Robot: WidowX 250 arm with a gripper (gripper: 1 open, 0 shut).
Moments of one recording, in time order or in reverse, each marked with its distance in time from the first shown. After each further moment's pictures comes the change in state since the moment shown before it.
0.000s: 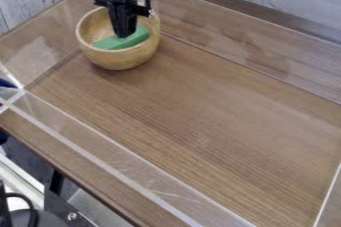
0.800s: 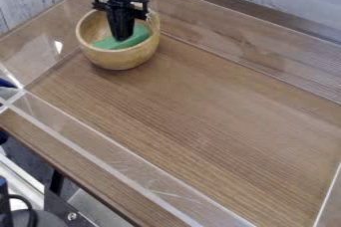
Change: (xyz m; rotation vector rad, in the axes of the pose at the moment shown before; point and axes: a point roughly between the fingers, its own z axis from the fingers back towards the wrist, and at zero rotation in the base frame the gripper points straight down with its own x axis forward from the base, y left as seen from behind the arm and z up) arm 0.012 0.015 -0.010 0.001 0.004 0.020
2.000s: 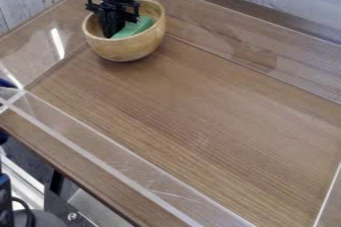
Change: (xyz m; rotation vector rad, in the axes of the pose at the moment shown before) arm 0.013 0.024 -0.016 0.010 0.013 0.033
